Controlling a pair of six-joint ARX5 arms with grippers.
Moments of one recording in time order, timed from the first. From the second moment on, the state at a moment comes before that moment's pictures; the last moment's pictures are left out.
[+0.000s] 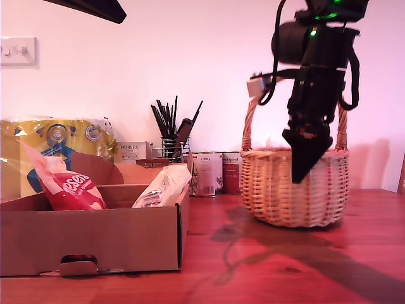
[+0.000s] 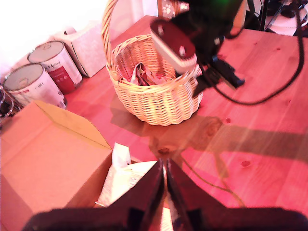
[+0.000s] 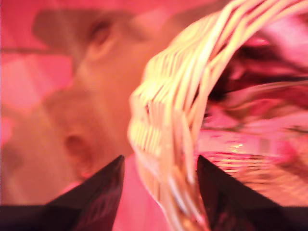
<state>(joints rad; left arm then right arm) -0.63 0.96 0.89 -0.39 0.20 0.24 0.39 1.82 1.39 -0.79 0.01 -0.89</state>
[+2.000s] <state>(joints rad) -0.63 0.96 0.89 -0.27 0.20 0.24 0.59 1.70 1.28 -1.07 -0.02 -0.76</state>
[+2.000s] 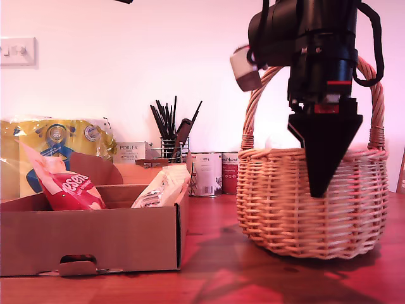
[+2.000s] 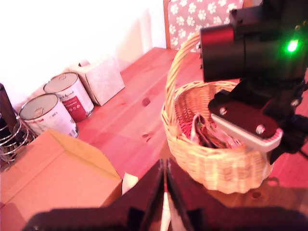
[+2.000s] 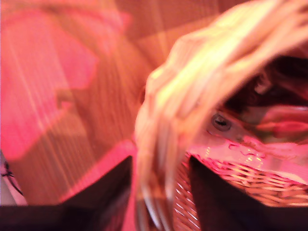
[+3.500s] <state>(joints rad) -0.45 1.20 0.89 -0.17 0.38 0.39 0.92 0.67 0.90 -0.83 0.30 0.05</state>
